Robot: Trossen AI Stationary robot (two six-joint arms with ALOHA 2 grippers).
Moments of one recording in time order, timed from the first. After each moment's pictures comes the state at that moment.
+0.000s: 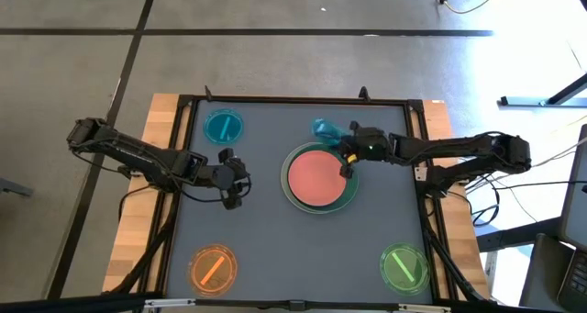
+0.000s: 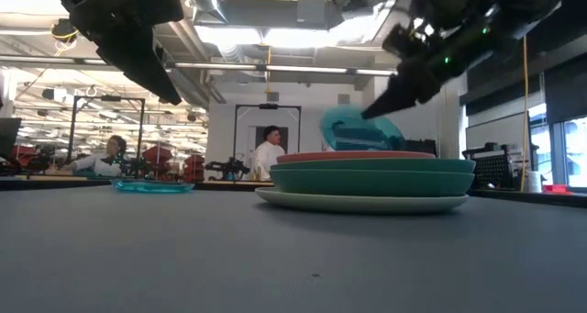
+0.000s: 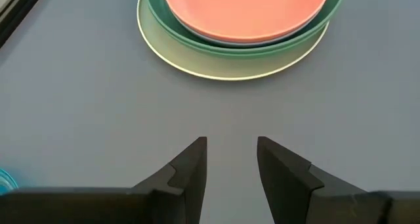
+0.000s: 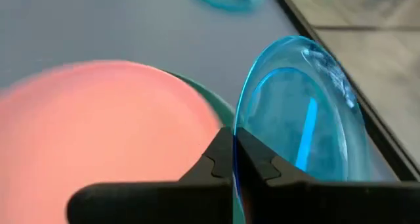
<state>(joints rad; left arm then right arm) -0.22 1.09 0.69 -0.47 -0.38 -0.36 -0.18 1.24 0.60 0.10 0.09 -0.16</state>
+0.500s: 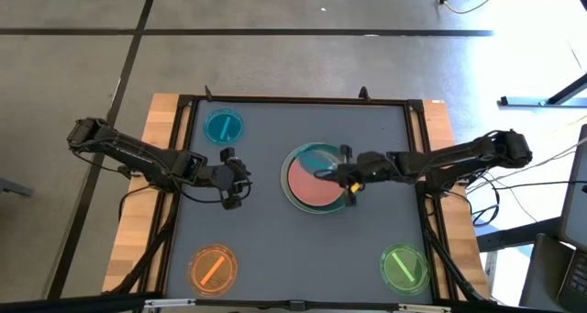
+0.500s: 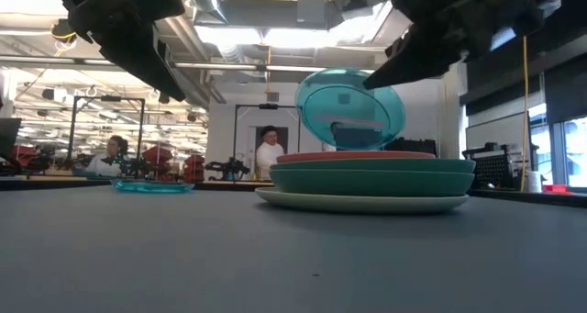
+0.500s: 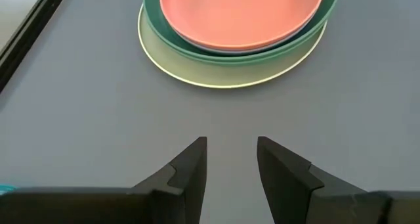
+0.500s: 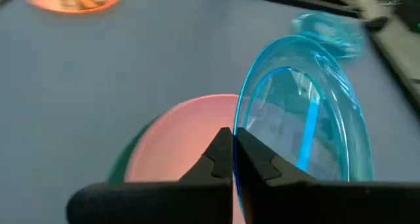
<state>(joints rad) -0.23 1.09 0.69 -0.45 -0.41 -0.28 0.09 1.24 0.65 0.09 0.07 -0.16</state>
